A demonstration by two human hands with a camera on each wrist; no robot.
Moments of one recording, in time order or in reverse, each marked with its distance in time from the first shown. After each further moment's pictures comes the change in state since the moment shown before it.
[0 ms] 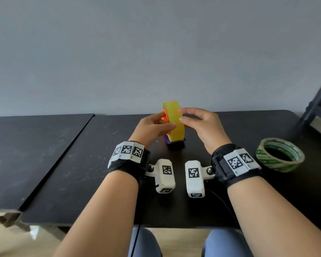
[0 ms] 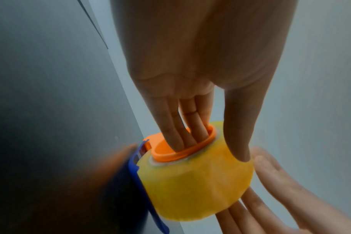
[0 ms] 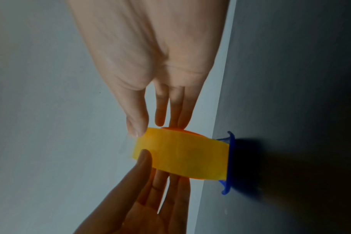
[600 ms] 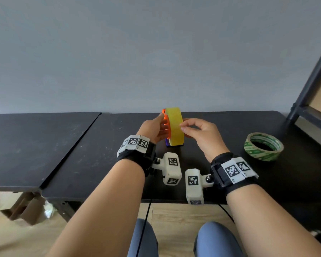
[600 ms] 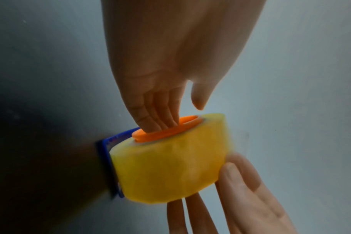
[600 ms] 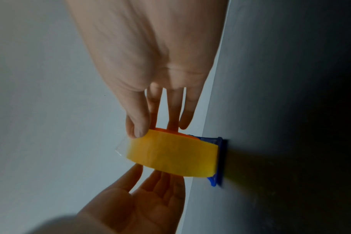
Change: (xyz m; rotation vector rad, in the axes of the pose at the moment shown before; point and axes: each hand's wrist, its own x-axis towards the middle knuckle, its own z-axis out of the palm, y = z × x) left_hand -0.035 0.018 0.022 -0.203 0.187 -0.256; right_hand -0.057 -0.004 -0.006 -0.049 -0.002 -0.017
